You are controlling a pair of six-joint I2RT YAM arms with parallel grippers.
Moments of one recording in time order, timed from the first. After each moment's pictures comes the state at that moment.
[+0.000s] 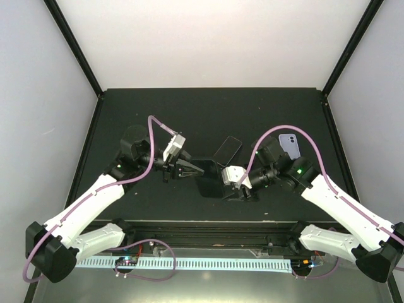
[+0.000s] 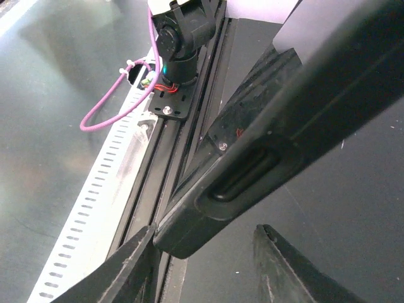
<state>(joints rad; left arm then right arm) -0.54 1.02 0.83 0.11 1.26 -0.26 0.77 1.03 1.03 -0.84 -0.77 -0.73</state>
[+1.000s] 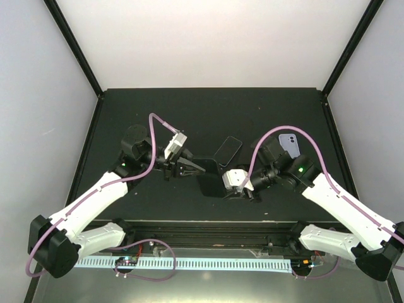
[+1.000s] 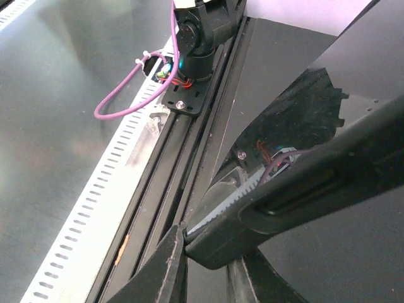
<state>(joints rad) -0.56 1.06 0.81 0.29 1.31 -0.40 0.77 1.05 1.08 -0.93 -0.78 -0.83</state>
